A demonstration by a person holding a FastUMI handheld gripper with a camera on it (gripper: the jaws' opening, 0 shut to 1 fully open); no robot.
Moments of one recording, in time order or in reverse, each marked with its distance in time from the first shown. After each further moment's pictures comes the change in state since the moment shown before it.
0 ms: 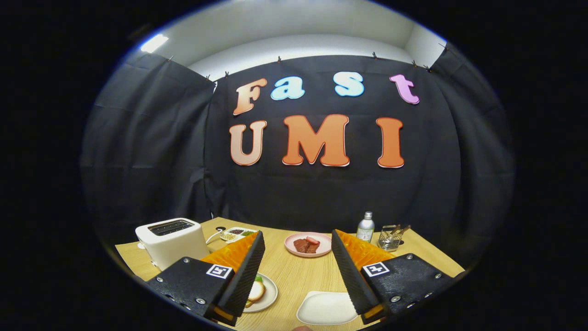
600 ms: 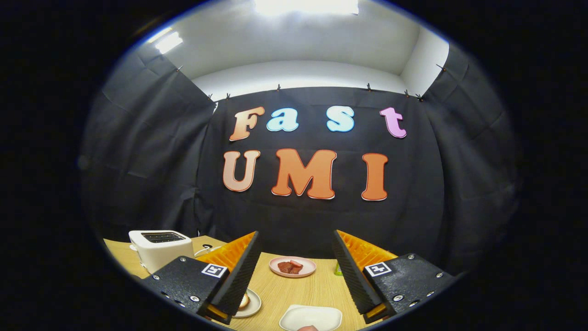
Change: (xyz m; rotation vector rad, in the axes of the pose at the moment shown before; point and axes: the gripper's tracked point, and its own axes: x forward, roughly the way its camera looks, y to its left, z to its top) arm -0.030 -0.017 0.038 -0.032 -0.189 -0.056
